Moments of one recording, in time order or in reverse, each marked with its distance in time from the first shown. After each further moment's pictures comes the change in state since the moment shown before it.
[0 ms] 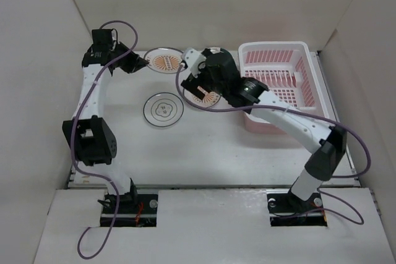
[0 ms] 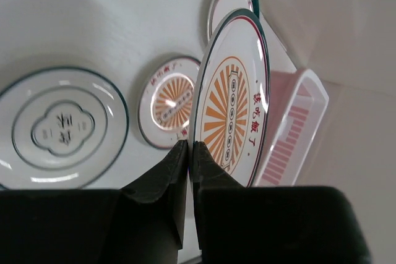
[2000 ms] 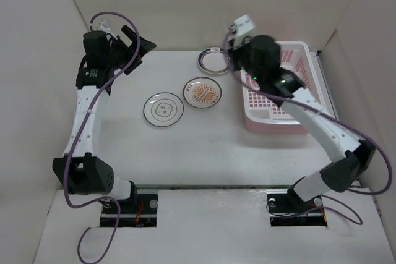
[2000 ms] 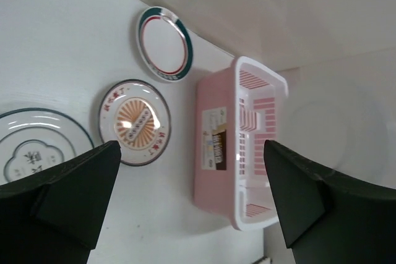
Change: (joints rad) left arm -0.079 -0.360 -0.190 0.215 0.002 0.052; right arm -0.122 -0.087 -0.032 0.126 -0.001 0.219
